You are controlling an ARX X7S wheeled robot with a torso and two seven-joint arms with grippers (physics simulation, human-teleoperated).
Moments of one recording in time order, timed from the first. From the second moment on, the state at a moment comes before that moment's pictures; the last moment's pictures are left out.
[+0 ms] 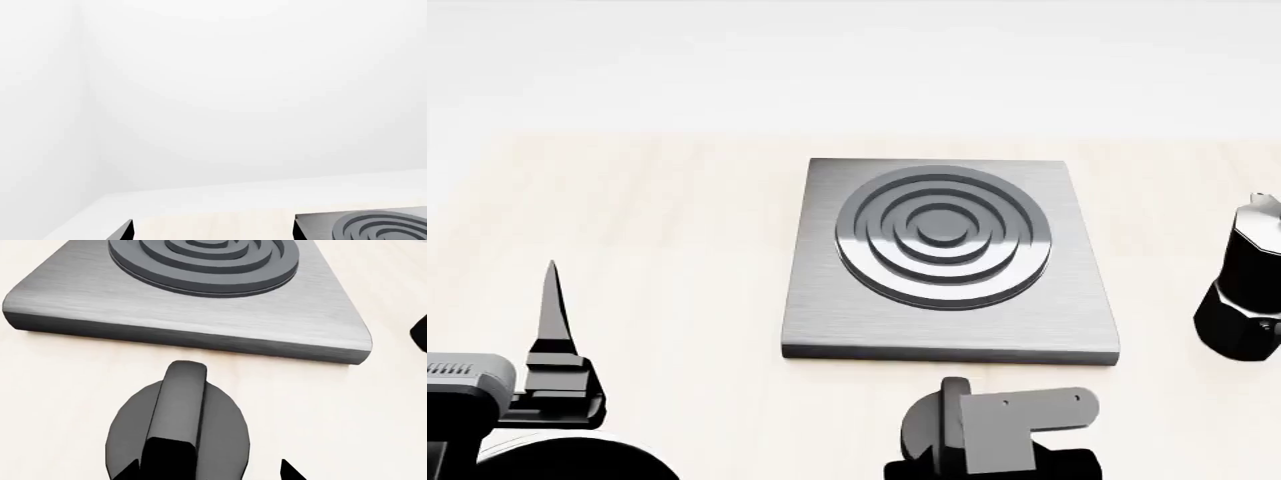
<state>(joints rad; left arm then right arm) -0.25 -0.31 0.23 0.66 -0.19 -0.60 -0.42 0.42 0.18 -0.22 0.05 0.25 0.83 0.19</state>
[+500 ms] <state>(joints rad) -0.25 -0.31 0.24 0.66 -0.19 -0.60 -0.42 0.42 0.18 -0.21 0.06 0.29 0.82 0.25</state>
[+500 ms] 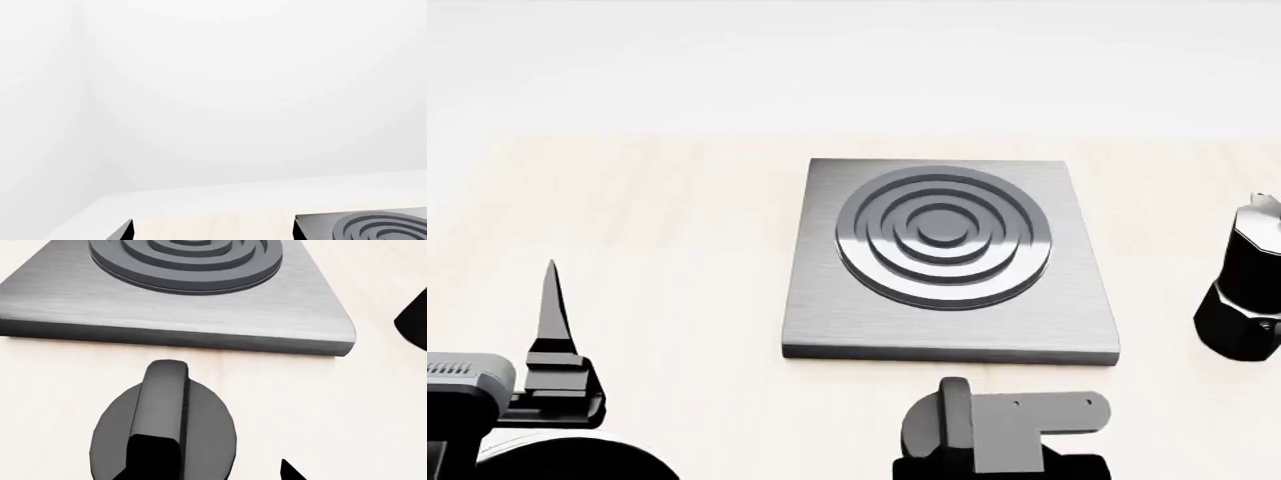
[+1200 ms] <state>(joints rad) -0.26 -0.32 0.24 0.67 -0.21 -0.60 -0.43 0.41 0.20 -0.13 0.01 0.22 0.86 0.42</state>
